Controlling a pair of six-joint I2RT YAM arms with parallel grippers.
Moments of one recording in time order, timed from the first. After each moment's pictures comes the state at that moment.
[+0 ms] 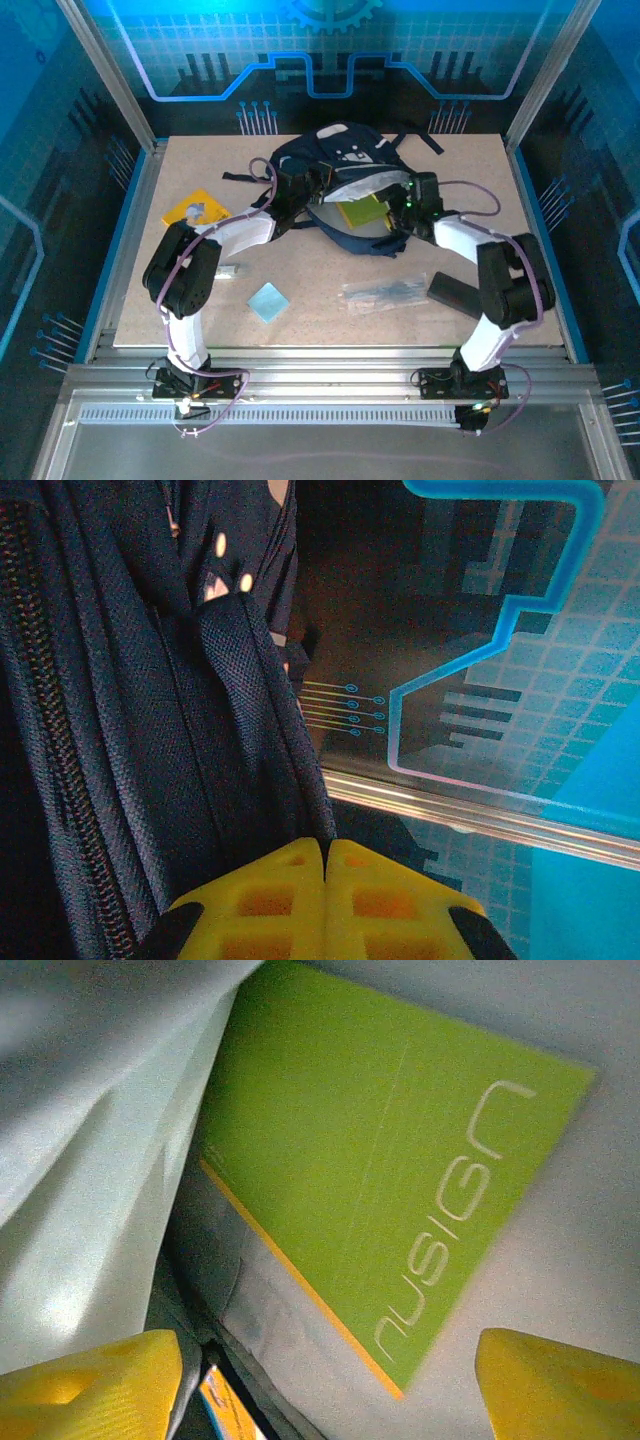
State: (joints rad) left arm -0.49 1.88 1.24 0.36 -0.04 -1.64; right arm 0.21 1.68 0.99 0.00 -0.31 1.25
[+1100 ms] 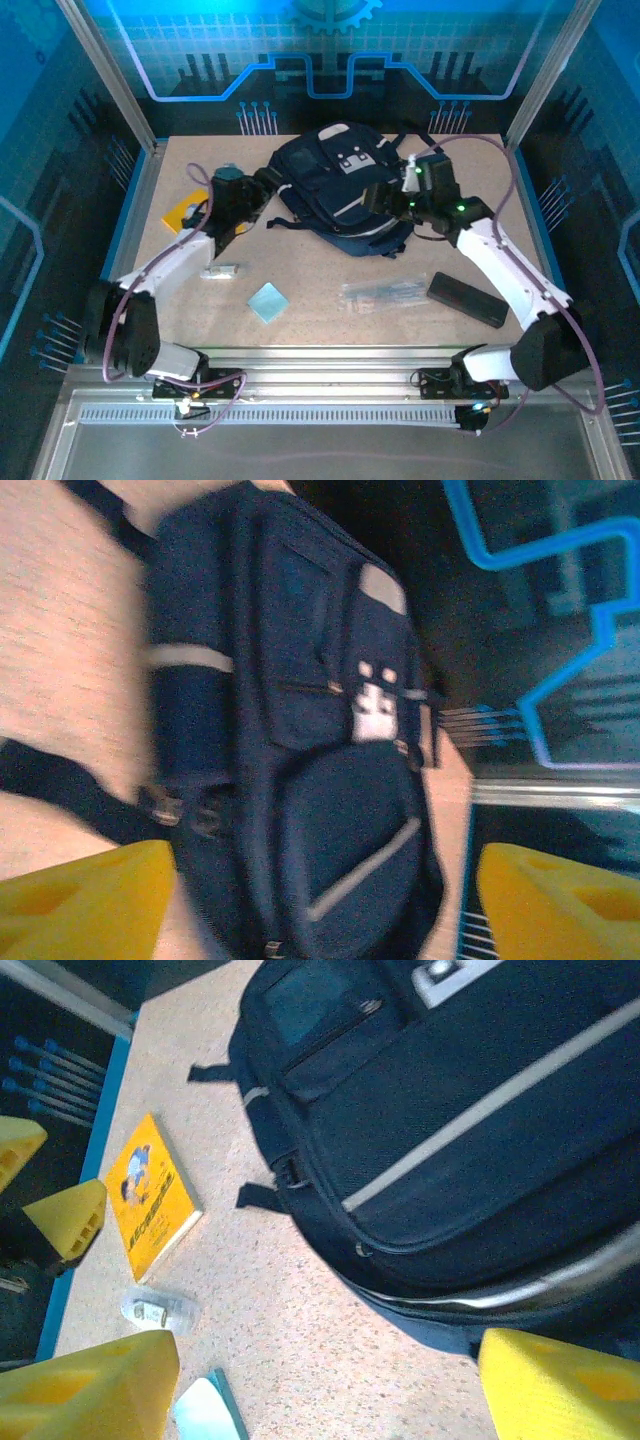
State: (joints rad) left arm -0.24 1.40 0.95 -0.06 0.07 -1.12; right arm 0.38 1.37 1.22 -0.54 -0.26 0.55
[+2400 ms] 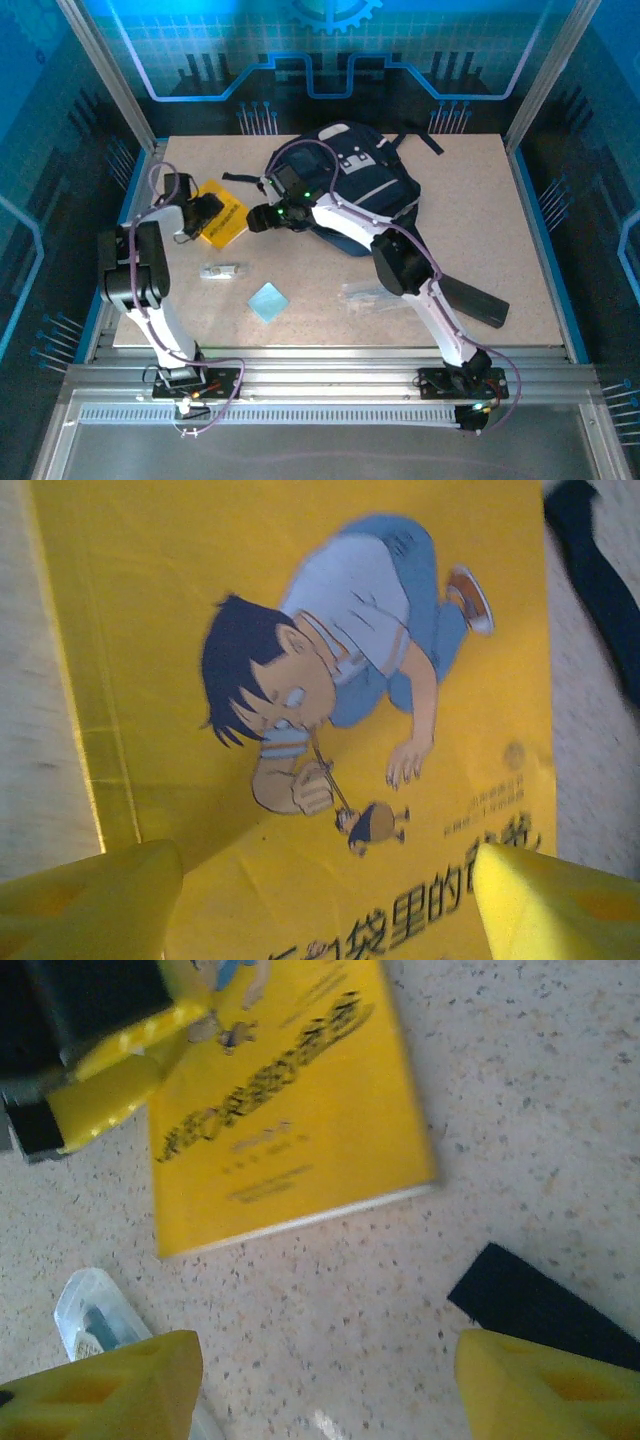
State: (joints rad) left arm 0.19 1.85 1.09 -0.22 0.14 -0.70; right arm 0.76 2.48 2.16 -0.53 -0.31 0.40
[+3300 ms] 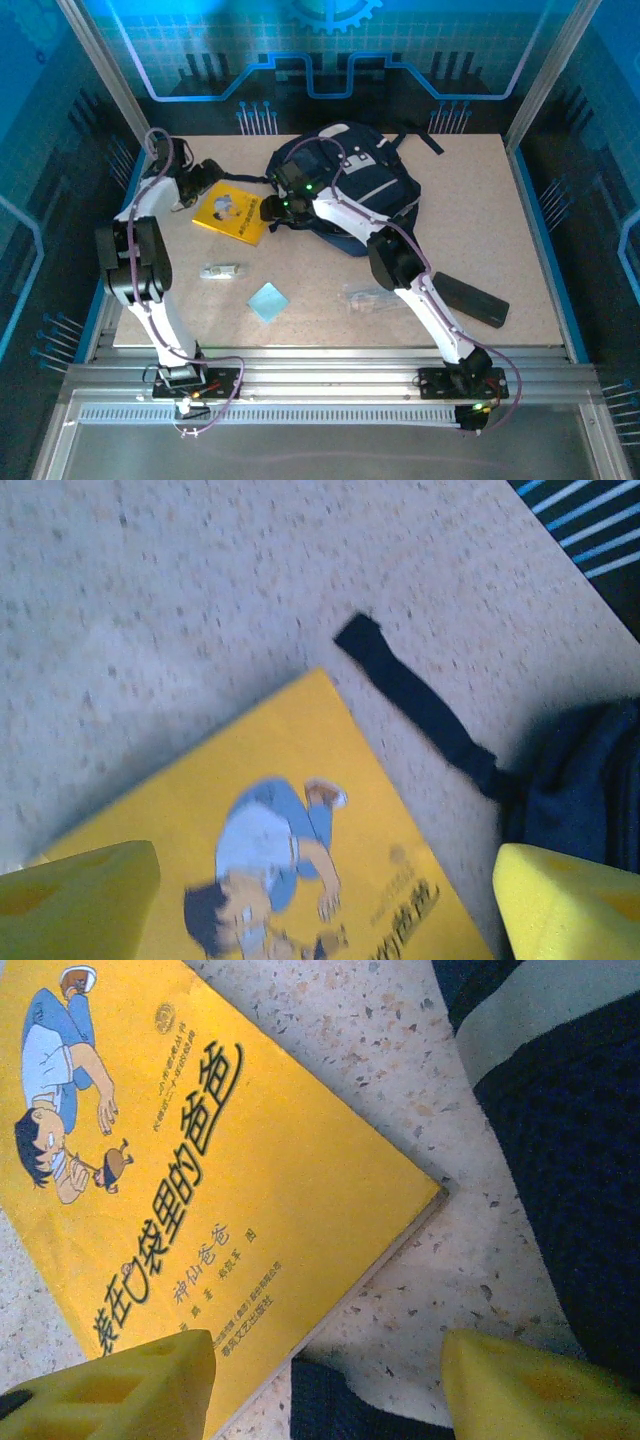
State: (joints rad) left arm 0.20 1.92 1.46 -0.43 0.16 -0.60; right arm 0.71 2.62 2.37 -0.69 -0.18 0.58
